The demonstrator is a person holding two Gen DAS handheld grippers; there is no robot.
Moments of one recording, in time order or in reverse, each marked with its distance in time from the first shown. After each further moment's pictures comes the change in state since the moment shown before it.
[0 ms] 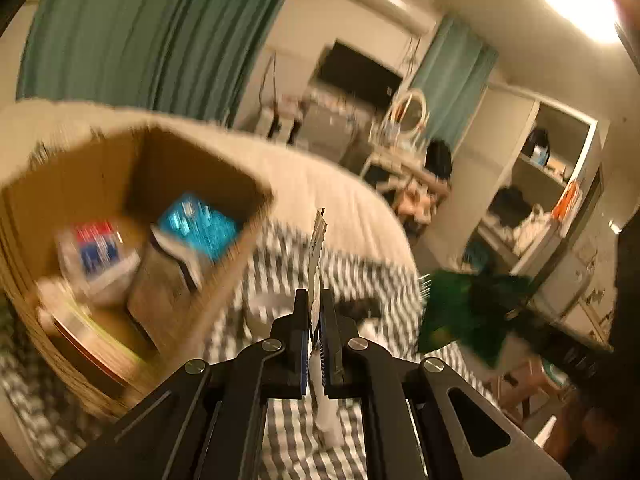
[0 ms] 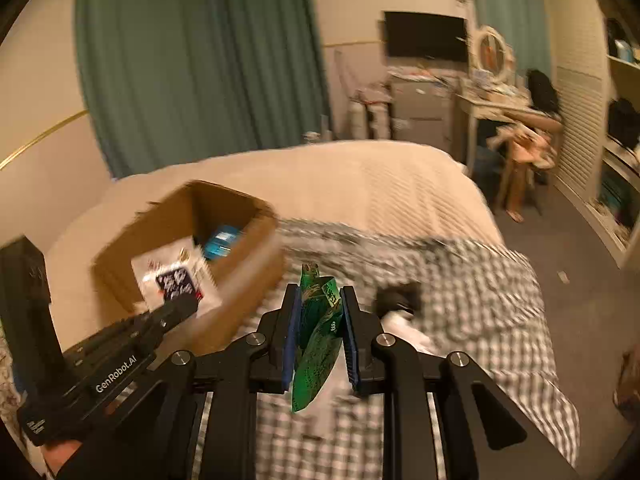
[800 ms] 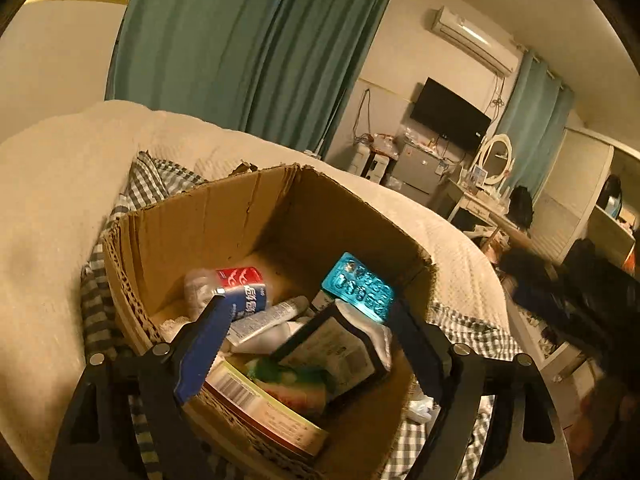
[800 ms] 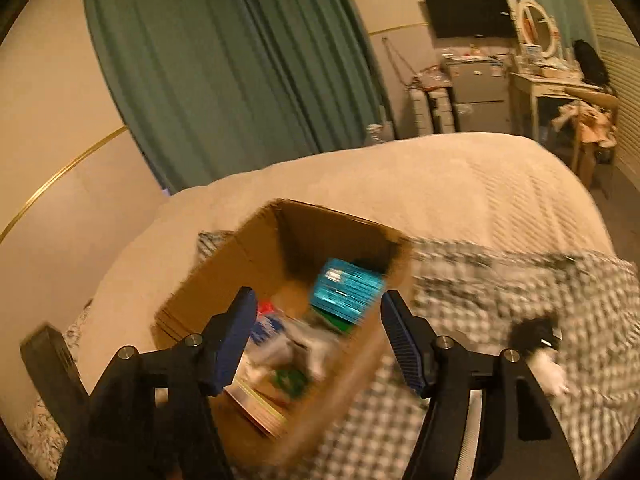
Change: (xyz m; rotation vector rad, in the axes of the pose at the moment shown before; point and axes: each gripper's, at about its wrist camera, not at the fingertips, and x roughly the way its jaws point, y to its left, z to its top) left arm -0.007 0.106 0.026 -0.129 -0.098 0.304; right arm 0.080 0.074 0.038 0.091 0.027 0.194
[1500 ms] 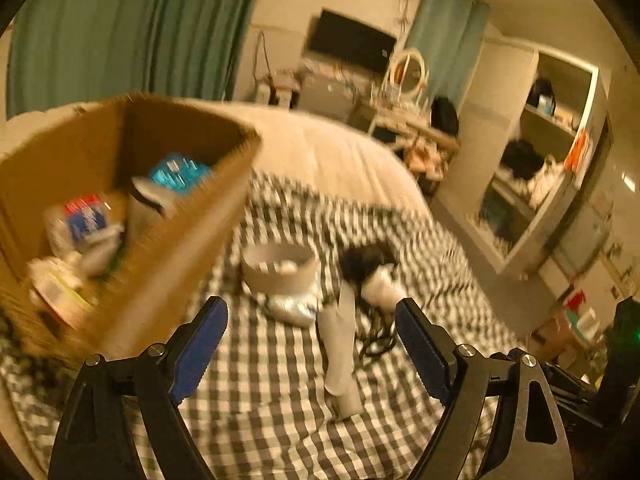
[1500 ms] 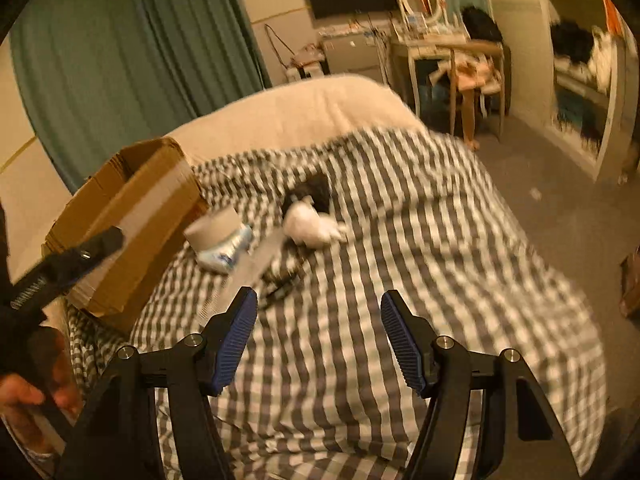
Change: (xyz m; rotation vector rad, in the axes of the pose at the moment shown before) left arm 0.008 -0.128 -0.104 0.276 0.215 -0.210; right arm -0.108 -0.184 -0.150 0.178 0.052 -0.297
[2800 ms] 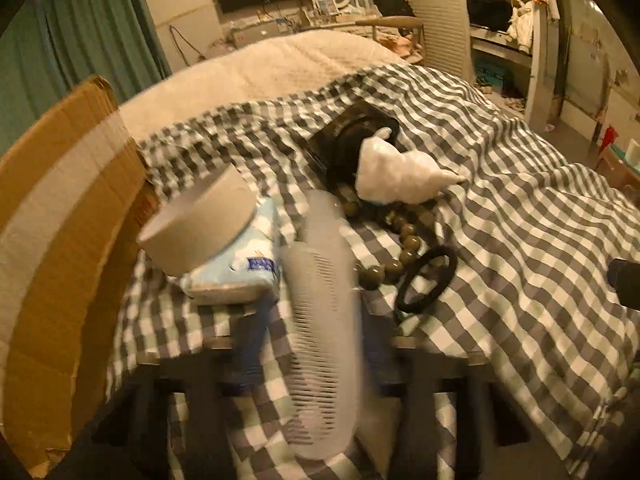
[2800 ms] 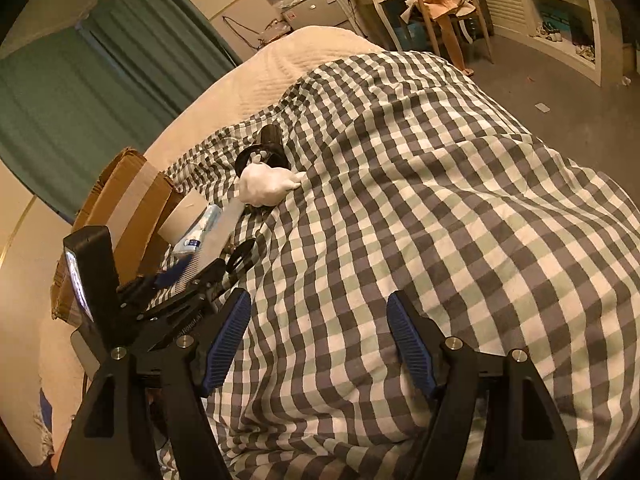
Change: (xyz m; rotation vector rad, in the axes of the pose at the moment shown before) left arm 0.124 -0.054 -0.055 0.463 0.185 0.138; right arm 0.036 -0.058 -0.028 0.238 0.102 0.107
